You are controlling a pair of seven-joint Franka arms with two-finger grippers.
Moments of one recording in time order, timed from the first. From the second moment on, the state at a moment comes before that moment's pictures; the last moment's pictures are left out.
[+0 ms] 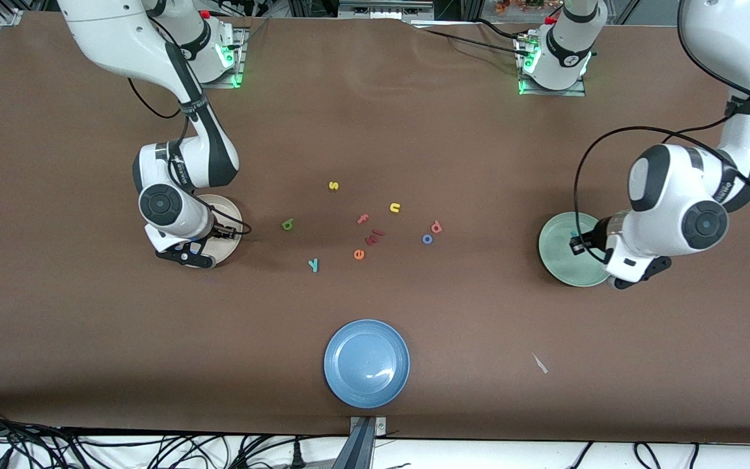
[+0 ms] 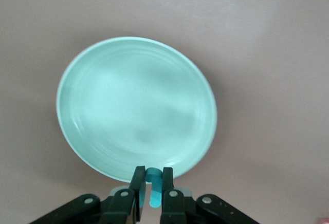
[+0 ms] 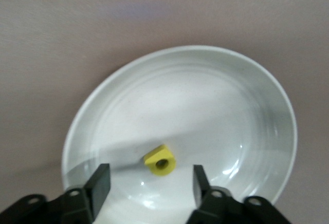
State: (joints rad) left arm 0.13 0.44 -0.18 -1.80 0.00 1.98 -0.46; right arm 0.44 0.49 -0.20 -1.94 0.01 2.22 0.45
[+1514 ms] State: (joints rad) left arm 0.23 0.34 -0.27 -1.59 0.03 1.89 -0.28; right arm 0.60 0.56 -0.11 -1.96 0.16 2.42 0.99
